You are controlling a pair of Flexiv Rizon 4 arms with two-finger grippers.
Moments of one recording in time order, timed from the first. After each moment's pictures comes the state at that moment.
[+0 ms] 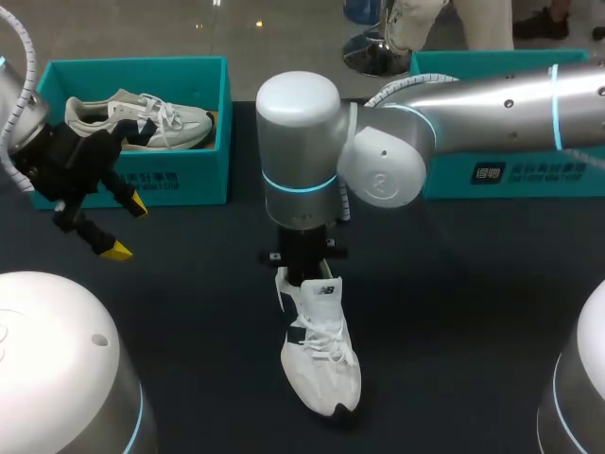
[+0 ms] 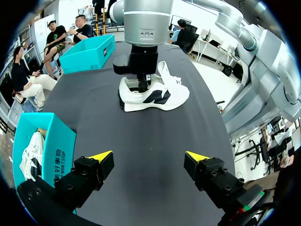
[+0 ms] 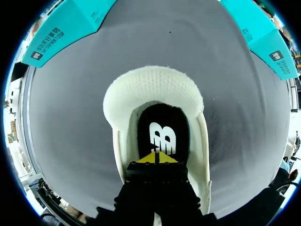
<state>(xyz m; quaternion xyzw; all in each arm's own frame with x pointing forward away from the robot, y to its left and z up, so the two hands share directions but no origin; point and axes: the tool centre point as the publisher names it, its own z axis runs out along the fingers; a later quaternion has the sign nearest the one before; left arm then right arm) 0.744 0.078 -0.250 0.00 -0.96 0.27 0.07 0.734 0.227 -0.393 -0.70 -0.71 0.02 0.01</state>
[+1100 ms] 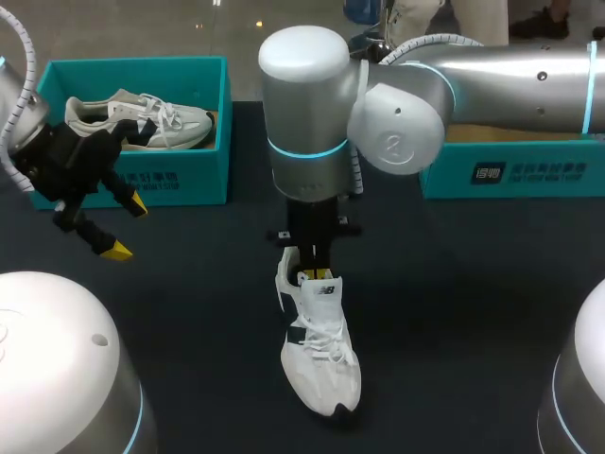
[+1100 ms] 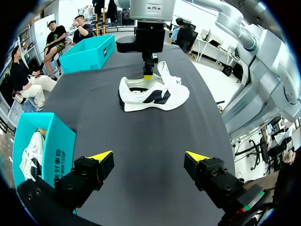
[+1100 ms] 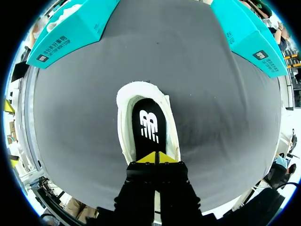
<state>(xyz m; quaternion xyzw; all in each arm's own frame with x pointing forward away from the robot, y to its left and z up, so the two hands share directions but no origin) 0.744 0.078 -0.250 0.00 -0.96 0.27 0.07 0.719 0.209 -0.336 -0.70 -0.71 0.04 0.02</state>
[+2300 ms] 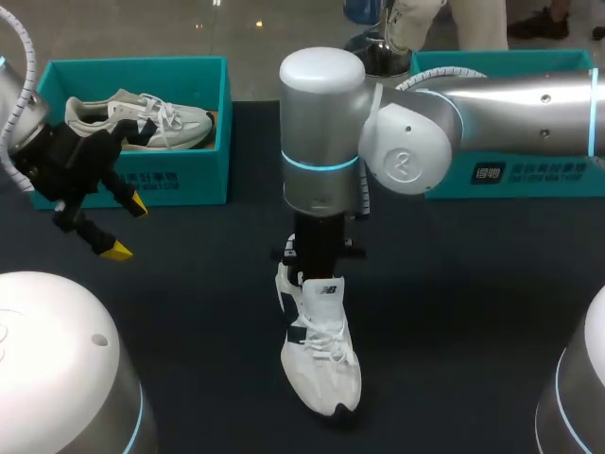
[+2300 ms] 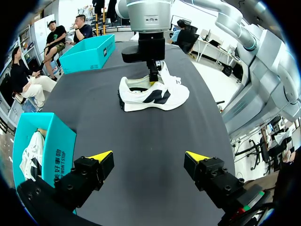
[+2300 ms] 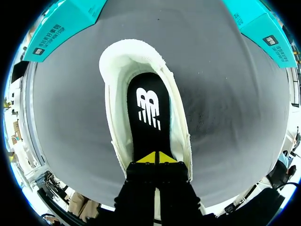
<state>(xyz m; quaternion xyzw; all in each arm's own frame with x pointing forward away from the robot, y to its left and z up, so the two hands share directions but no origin) 0.744 0.078 -0.250 0.00 -0.96 0.27 0.07 0.696 0.207 -0.361 -0.70 -0.71 0.06 0.07</state>
